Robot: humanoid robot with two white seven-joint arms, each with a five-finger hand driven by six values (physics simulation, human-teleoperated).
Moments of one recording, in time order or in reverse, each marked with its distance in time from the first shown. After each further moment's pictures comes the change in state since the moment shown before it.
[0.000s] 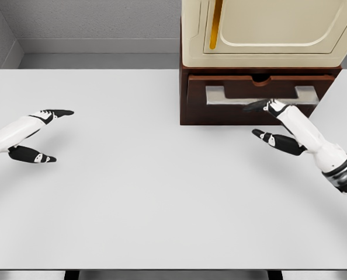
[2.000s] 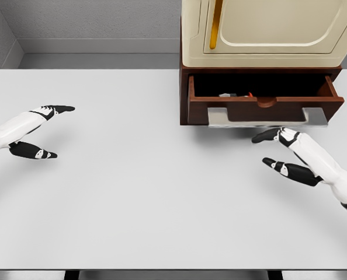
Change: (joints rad) left arm -0.028 0.000 -0.013 0.004 -0.002 0.000 0.000; right arm 0.242 -0.125 -0.113 -0.199 -0.032 0.000 0.000
